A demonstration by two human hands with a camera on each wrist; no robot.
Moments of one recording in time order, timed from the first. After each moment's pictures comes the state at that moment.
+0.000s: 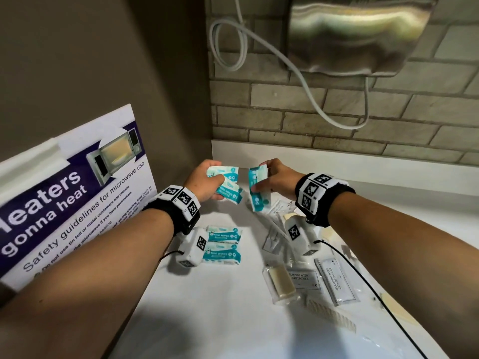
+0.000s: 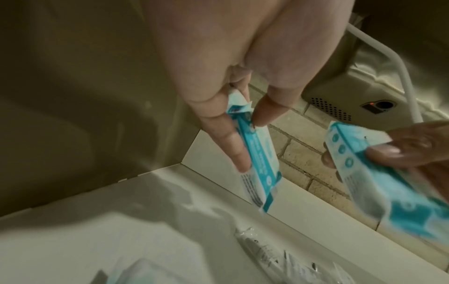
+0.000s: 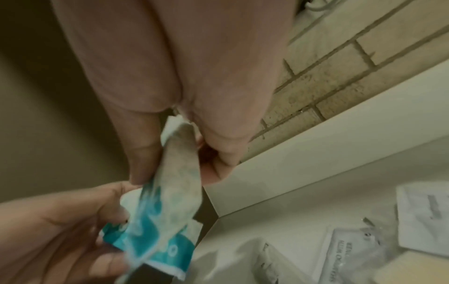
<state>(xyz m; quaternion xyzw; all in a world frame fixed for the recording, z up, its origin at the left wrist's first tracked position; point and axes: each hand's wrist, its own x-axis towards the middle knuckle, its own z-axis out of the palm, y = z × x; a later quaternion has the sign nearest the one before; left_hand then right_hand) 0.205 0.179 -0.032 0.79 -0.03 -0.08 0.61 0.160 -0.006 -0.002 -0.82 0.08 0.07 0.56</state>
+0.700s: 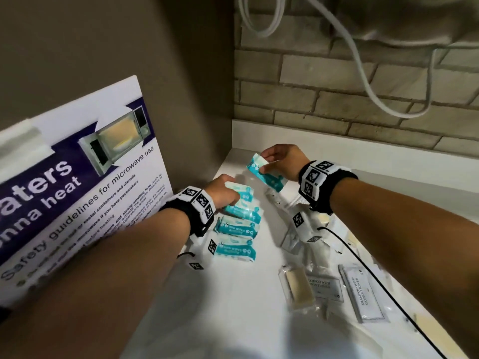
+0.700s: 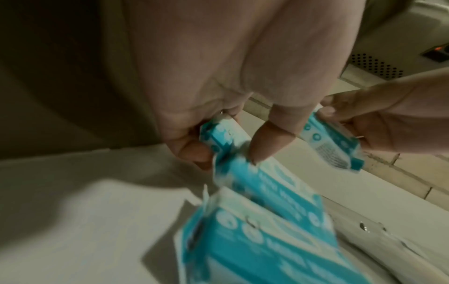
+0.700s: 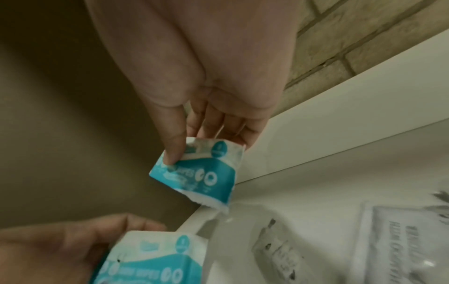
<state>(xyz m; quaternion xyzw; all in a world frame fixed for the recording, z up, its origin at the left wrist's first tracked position) 0.211 0.185 -0.078 0.87 0.04 -0.20 0.45 0.224 0.005 -0.029 -0.86 0.05 0.05 0.50</state>
